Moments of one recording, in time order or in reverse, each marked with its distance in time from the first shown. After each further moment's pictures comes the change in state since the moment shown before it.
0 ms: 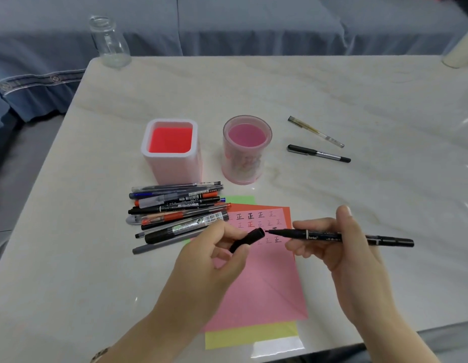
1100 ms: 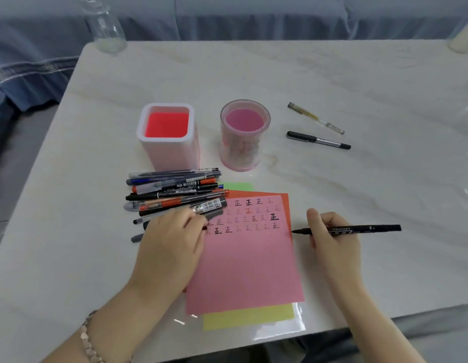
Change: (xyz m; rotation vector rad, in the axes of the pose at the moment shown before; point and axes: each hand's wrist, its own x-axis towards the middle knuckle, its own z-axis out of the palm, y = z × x) left_hand 0.024 -0.063 -0.026 0.969 0.144 0.467; right_hand 0.025 0.049 -0.019 -0.317 0.360 -0.006
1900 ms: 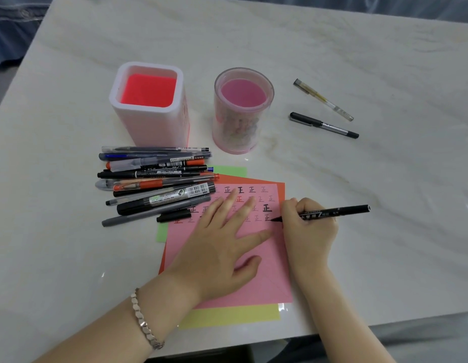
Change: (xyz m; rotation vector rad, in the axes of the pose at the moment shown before) left_hand 0.001 0.049 0.055 -0.198 -0.328 0.196; right_hand 0.025 0.035 0.031 -0.204 0.076 -0.293
